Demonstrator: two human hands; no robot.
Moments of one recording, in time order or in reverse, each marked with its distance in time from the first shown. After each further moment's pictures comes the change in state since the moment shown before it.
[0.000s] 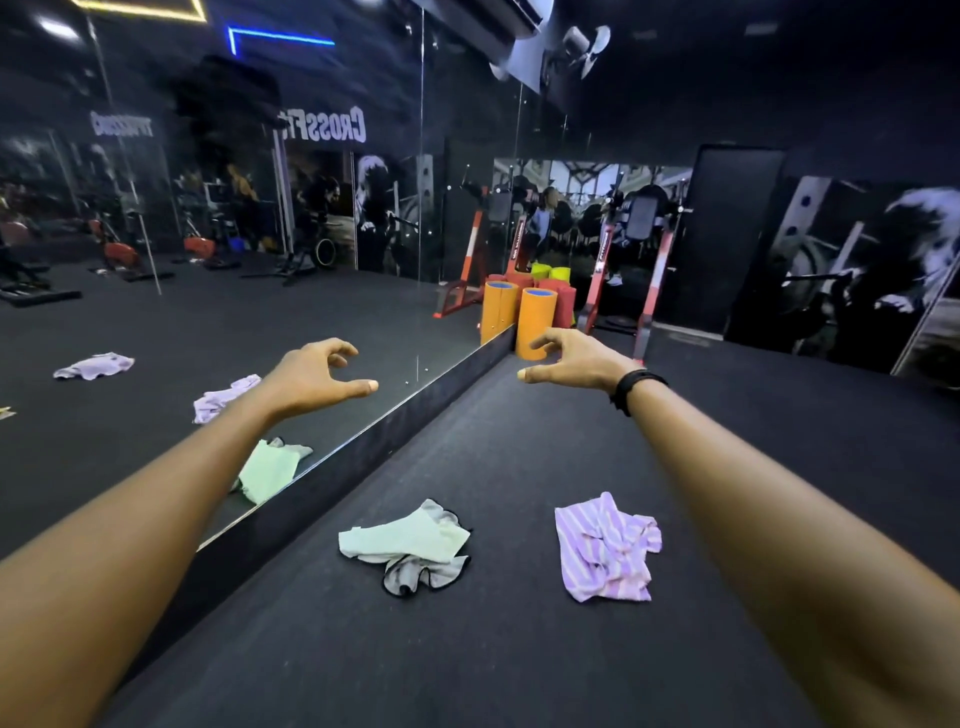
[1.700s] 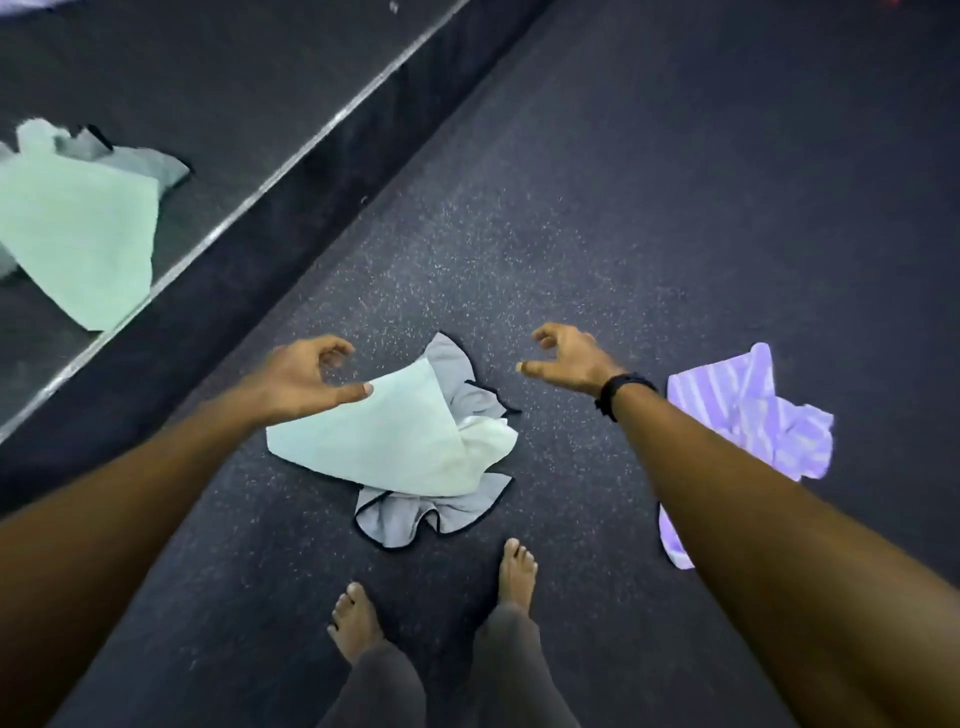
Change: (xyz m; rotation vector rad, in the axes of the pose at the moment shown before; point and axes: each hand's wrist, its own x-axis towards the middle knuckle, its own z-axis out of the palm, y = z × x) left_hand 0.736 -0.570 0.577 -0.065 -0.684 -0.513; right_hand 0.856 0.462 0.619 0.044 -0.628 0.491
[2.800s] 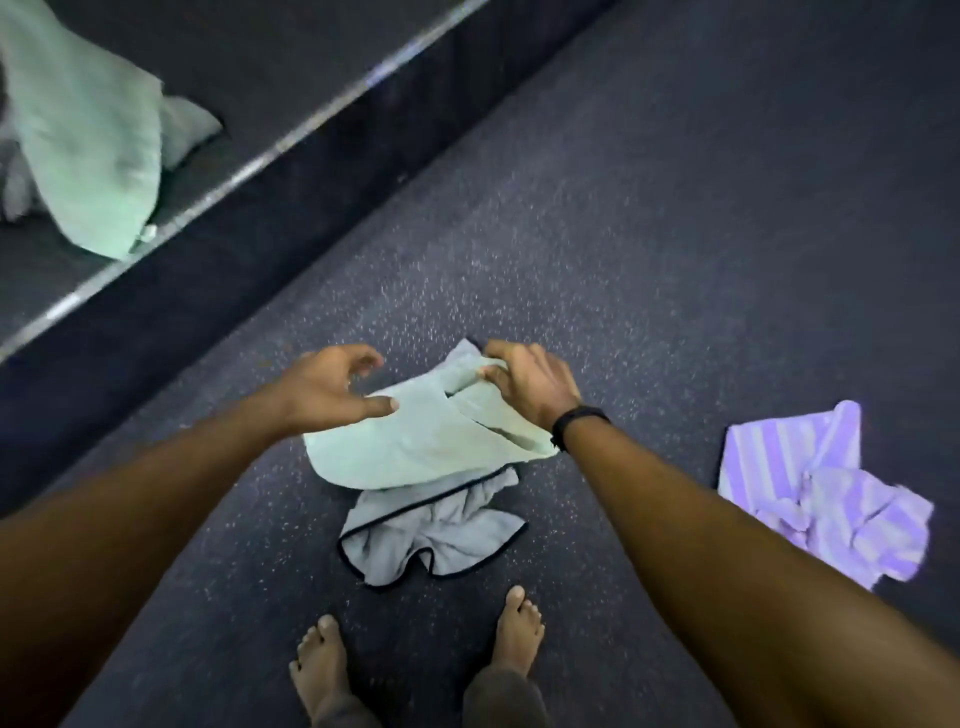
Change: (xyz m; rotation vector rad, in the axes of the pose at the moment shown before) left_hand 0.102 -0.031 0.070 -0.073 0.012 -0.010; right_hand 0.127 0.010 0.083 -0.293 0.106 -0.402
